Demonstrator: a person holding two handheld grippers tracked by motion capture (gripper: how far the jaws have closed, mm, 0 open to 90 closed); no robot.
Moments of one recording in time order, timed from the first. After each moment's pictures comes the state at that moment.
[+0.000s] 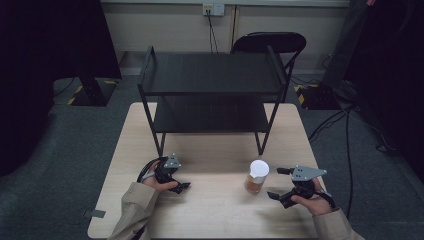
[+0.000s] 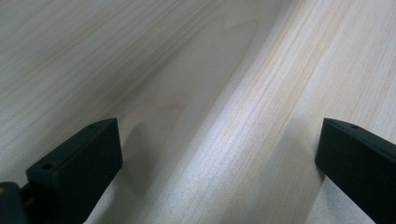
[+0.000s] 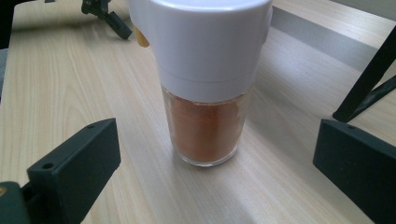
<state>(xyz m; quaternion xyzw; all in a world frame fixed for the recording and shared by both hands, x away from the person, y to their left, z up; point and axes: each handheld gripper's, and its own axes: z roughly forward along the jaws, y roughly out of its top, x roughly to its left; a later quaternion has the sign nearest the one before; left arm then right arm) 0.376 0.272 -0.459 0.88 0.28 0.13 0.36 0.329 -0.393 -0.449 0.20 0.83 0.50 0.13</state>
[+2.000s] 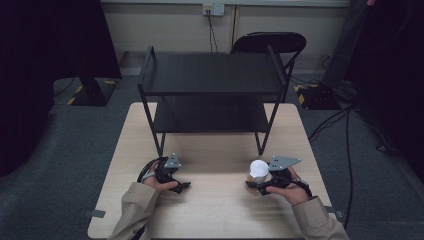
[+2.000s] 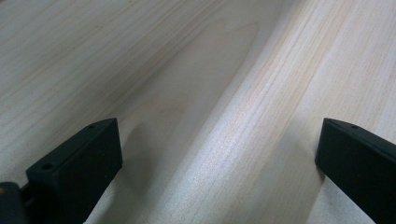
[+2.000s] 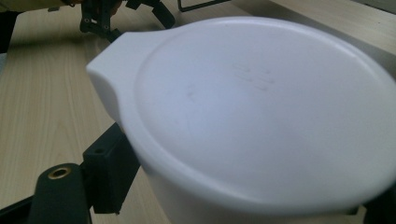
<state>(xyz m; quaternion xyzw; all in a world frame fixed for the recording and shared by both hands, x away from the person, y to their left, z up) 0.375 0.272 -0.460 0.88 0.28 0.13 0.37 0.367 -0.334 -0.445 0.18 0.84 0.50 0.11</state>
